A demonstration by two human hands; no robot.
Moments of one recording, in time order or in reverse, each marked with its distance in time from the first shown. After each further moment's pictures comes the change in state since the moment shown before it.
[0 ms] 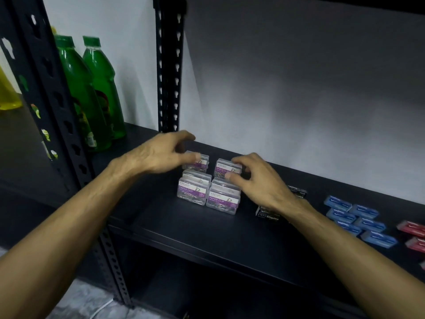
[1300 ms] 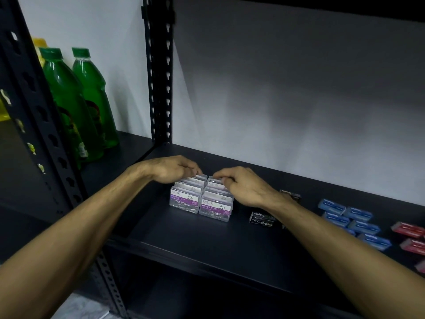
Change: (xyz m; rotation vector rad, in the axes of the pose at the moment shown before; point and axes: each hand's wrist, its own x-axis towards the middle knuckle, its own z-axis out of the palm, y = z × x) left_hand 0.043 -0.008 0.032 -0.152 -0.396 0.063; right_hand 0.024 0.004 0.006 0.097 -0.256 0.033
